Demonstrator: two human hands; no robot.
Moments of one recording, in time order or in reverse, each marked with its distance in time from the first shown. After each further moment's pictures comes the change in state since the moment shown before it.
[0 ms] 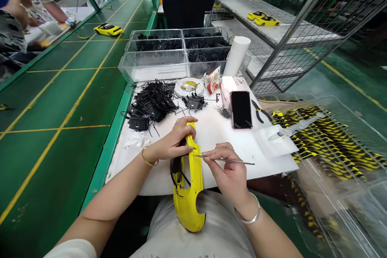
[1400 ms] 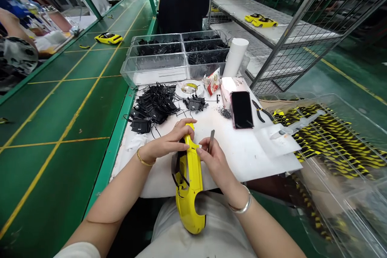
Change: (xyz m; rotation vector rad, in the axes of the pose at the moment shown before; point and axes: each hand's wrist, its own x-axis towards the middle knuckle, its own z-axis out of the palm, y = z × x) left_hand -0.003 -0.008 -0.014 -0.176 -0.134 -0.054; right_hand 0.006 0.016 0.020 0.224 -0.103 0.545
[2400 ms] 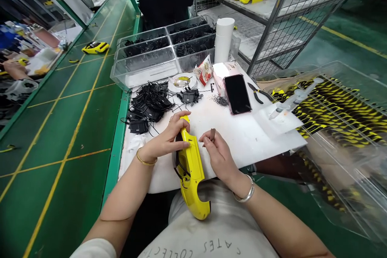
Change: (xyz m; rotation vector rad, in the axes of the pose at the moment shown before) left_hand -0.002 0.011 0.005 0.167 0.020 -0.015; right_hand -0.012 0.003 0.003 -0.090 0.079 -0.148
